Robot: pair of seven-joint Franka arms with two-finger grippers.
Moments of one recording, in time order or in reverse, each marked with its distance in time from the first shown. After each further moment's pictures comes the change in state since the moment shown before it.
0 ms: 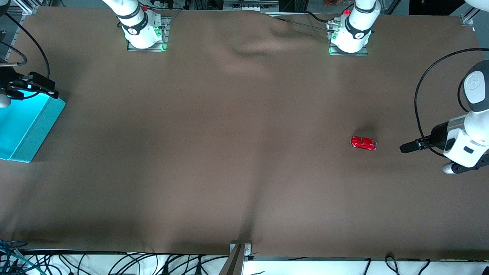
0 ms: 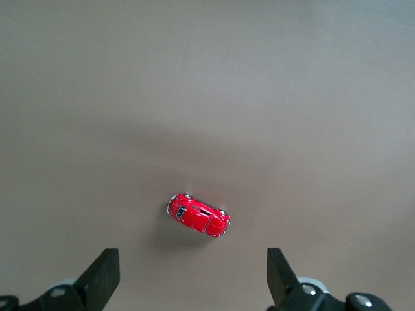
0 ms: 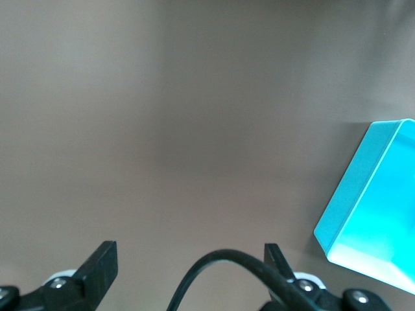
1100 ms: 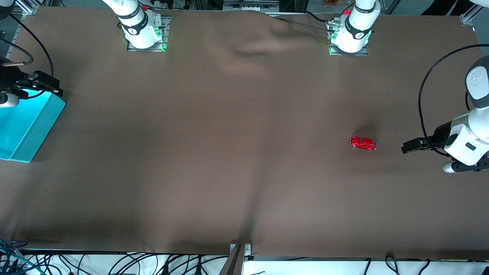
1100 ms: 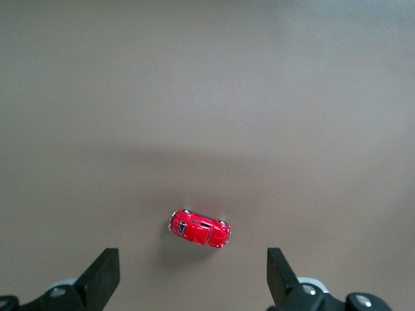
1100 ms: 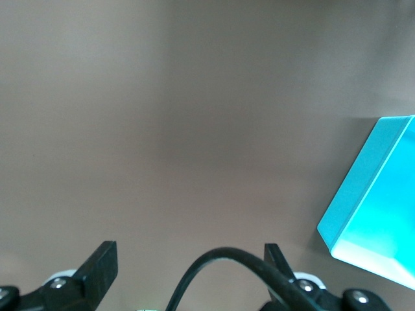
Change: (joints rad) left arm -0.011 -0.015 -0.004 0.018 0.000 0.032 0.164; right arm 0.003 0.001 0.012 -0.006 -0.007 -0.024 -0.051
